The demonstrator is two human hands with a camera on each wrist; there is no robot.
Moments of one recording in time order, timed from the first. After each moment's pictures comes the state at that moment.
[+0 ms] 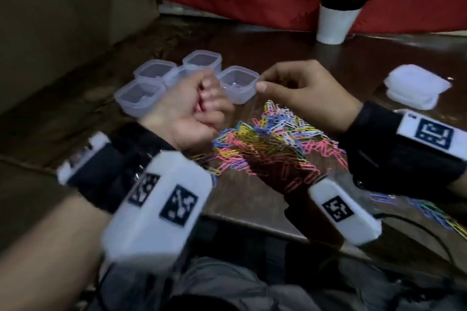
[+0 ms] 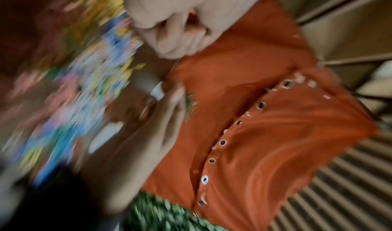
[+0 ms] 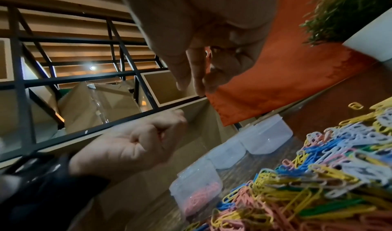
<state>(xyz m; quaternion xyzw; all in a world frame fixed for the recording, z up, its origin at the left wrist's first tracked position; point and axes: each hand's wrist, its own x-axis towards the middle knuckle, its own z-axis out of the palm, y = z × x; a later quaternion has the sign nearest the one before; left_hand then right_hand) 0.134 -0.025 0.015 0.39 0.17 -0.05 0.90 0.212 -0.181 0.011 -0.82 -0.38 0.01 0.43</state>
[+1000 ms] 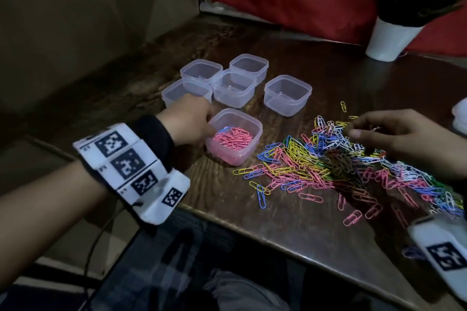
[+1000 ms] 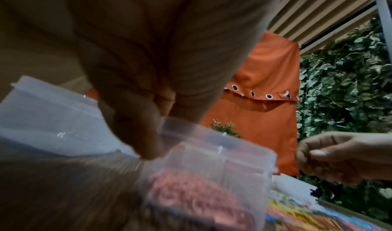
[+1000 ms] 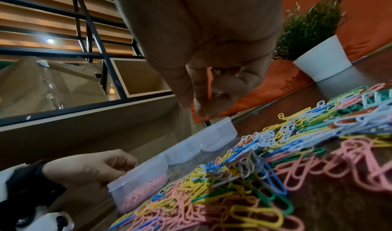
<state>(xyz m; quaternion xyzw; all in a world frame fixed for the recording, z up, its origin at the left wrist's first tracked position) 0.126 0.067 -0.012 0.97 0.16 -0.04 0.14 0.233 -0.212 -0.005 -0.87 -0.29 0.15 0.37</state>
